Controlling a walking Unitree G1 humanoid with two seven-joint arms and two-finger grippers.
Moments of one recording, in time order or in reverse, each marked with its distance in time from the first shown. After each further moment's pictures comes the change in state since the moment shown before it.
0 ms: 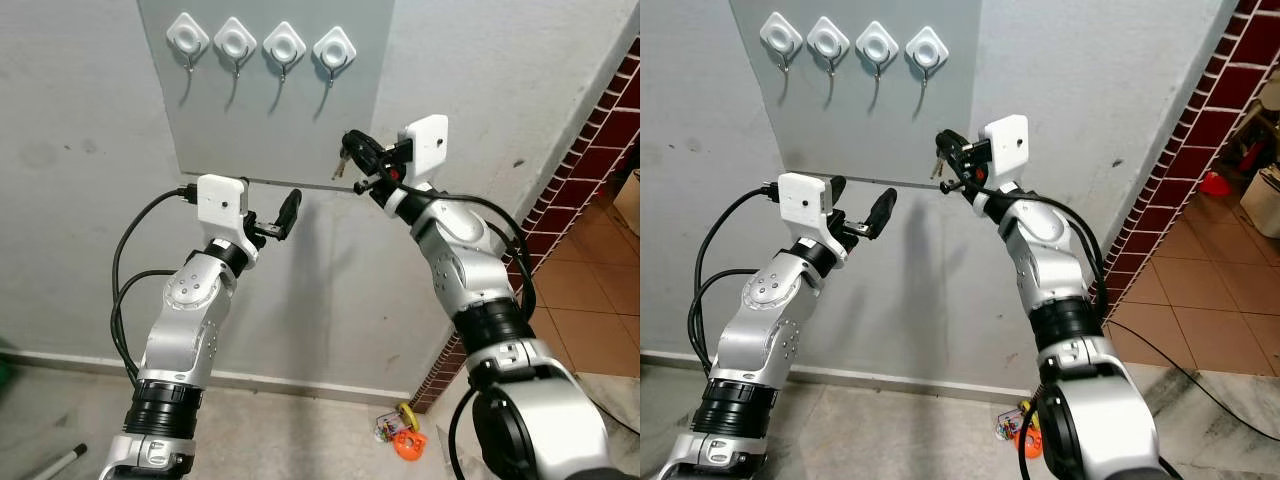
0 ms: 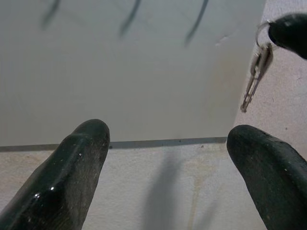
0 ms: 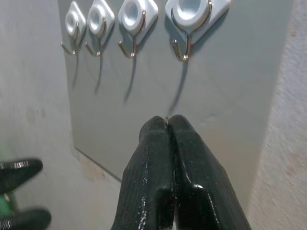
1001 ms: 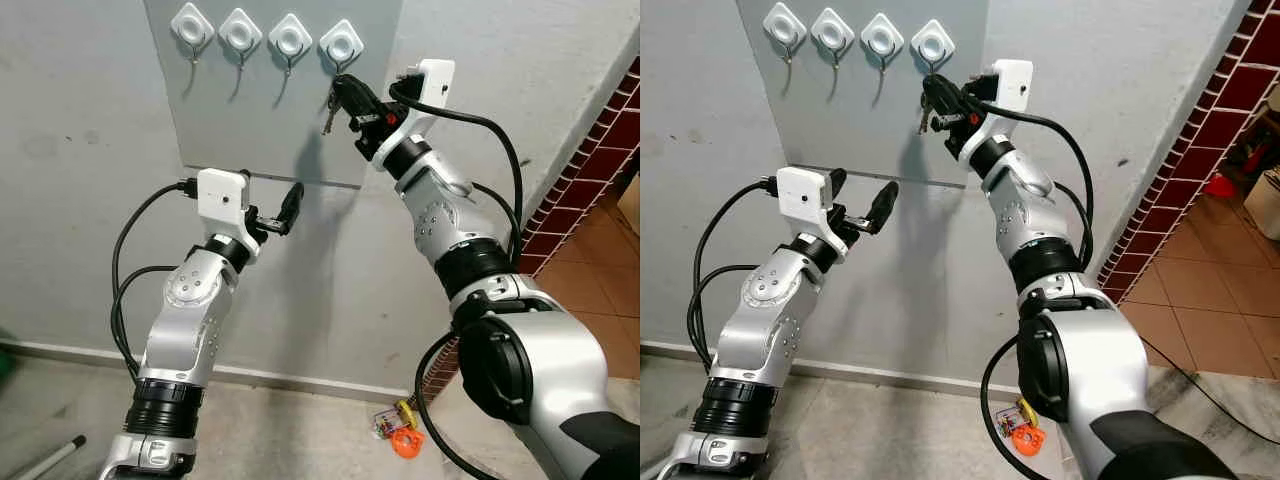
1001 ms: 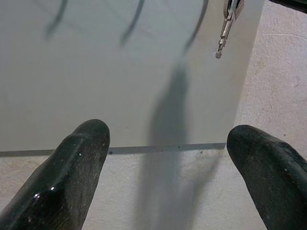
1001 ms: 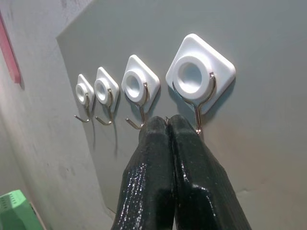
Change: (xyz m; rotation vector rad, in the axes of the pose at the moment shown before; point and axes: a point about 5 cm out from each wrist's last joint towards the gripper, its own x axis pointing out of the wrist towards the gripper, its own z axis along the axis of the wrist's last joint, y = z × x) left arm 0.001 -0.004 0.007 0.011 -0.031 -0.009; right arm 0.032 -0.002 0.032 0.218 -0.116 0.003
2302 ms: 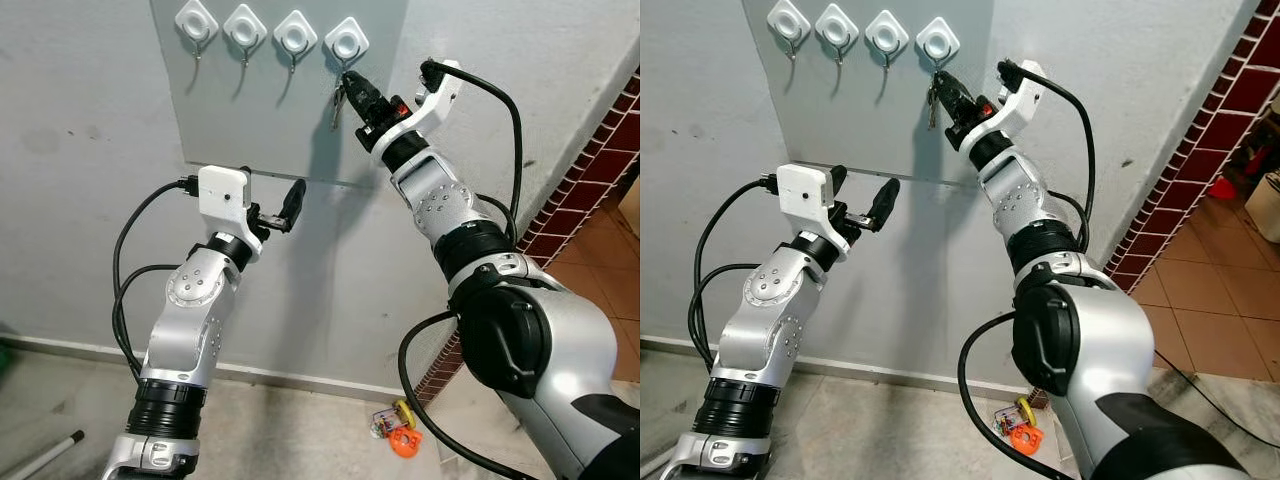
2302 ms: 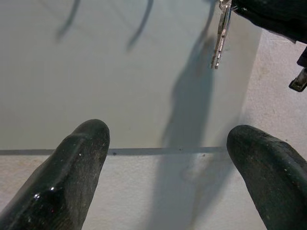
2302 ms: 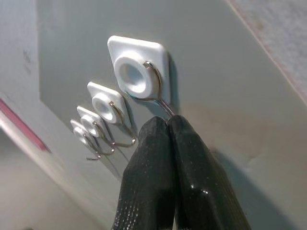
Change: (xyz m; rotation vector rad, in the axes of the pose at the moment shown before) left arm 0.001 -0.004 0.004 -0.006 -0.011 0.006; right arm 0.002 -0.010 -0.004 0.525 -0.047 -0.148
